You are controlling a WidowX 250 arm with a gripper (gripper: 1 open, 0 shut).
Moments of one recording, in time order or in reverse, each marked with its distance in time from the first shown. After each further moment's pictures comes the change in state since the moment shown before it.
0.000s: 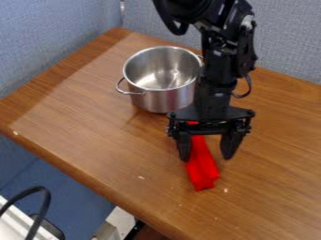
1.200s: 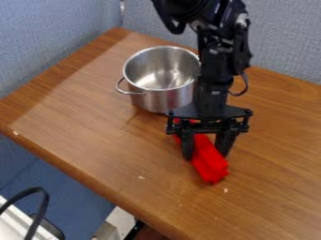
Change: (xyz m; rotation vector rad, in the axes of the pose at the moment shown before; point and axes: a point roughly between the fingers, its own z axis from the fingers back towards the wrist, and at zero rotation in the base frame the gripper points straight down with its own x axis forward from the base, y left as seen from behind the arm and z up) arm 0.005 0.000 -0.004 -0.010 0.035 -0.040
